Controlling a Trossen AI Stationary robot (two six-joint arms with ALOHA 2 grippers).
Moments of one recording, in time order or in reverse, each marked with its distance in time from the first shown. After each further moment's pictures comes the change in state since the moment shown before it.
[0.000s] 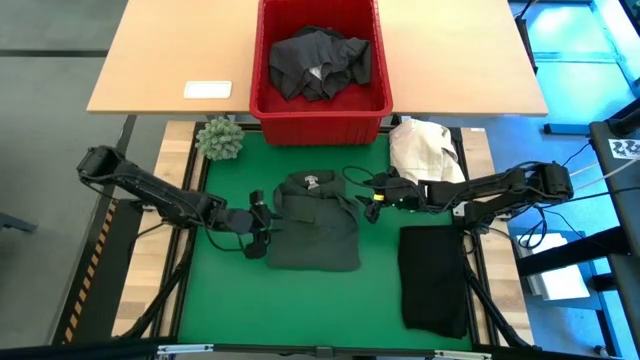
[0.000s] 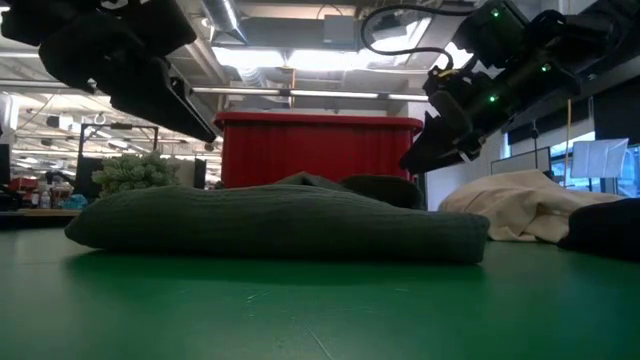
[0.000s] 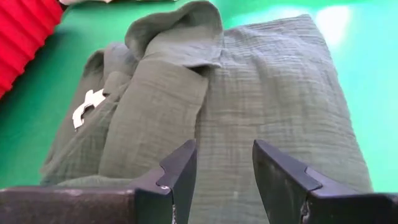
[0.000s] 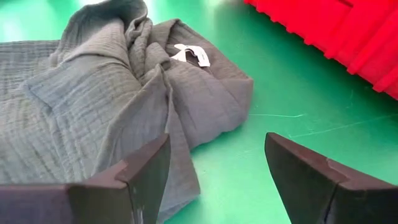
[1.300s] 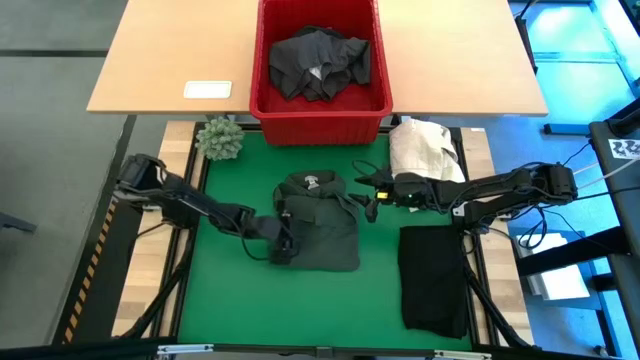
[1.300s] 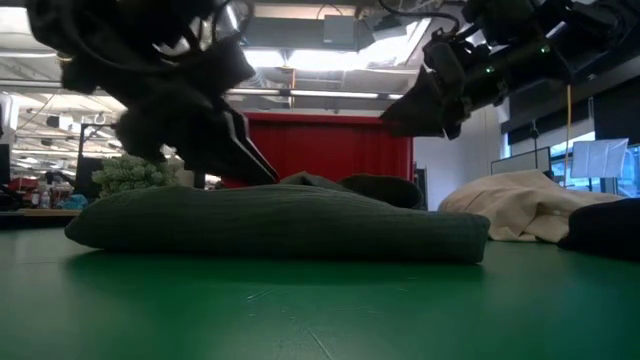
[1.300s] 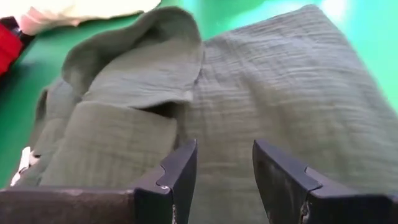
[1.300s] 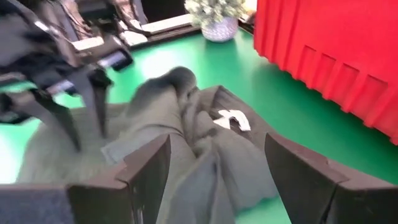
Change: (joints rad) left arm 0.061 0.447 0.081 0.416 0.043 0.184; right arm 0.000 -0.043 0.000 0.206 -0.111 -0.045
